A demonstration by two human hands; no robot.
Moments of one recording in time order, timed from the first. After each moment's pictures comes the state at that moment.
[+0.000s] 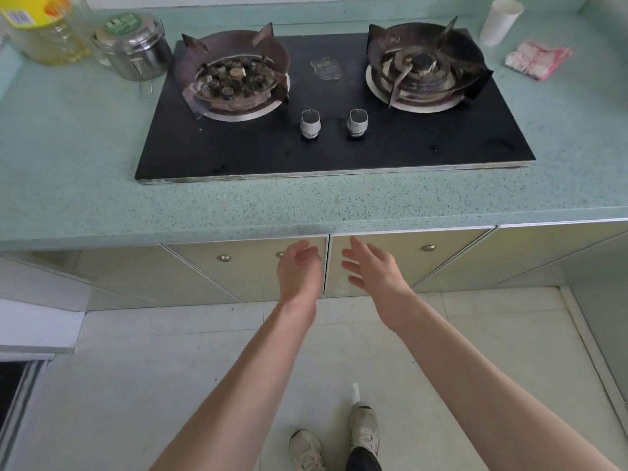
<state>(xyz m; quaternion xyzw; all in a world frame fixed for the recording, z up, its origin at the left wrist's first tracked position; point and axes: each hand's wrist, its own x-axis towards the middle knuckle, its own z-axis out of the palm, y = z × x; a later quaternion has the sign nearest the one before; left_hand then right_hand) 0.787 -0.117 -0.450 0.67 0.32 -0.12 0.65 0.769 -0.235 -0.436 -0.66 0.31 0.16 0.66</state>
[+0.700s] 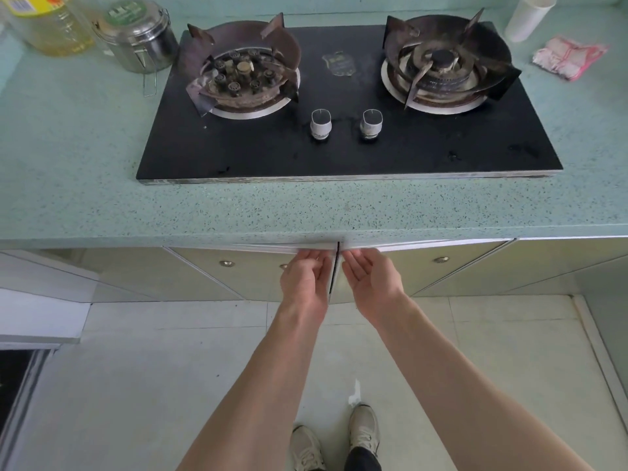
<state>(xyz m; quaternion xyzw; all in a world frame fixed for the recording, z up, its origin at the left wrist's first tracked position) 0.813 -0.121 -0.479 0.30 0.40 -0.10 0.86 0.806 -0.223 -0.473 -0.30 0.46 0.06 0.84</state>
